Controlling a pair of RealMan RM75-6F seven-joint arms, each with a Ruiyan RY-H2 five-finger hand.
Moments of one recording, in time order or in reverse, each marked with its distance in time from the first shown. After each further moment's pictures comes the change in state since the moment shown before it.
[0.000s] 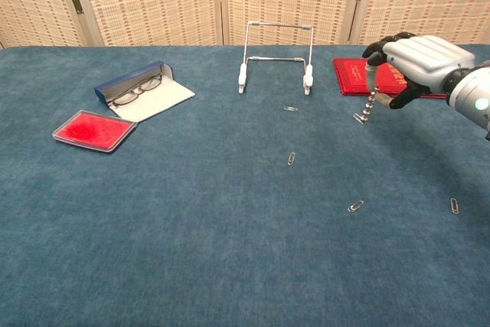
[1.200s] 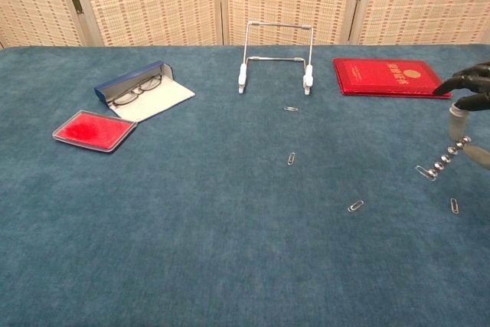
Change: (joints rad) left arm -0.006 -0.035 -0.018 0.007 -0.057 -0.014 0.105; right arm -0.349 0.284 -0.274 -0.439 -0.260 0.398 -0.001
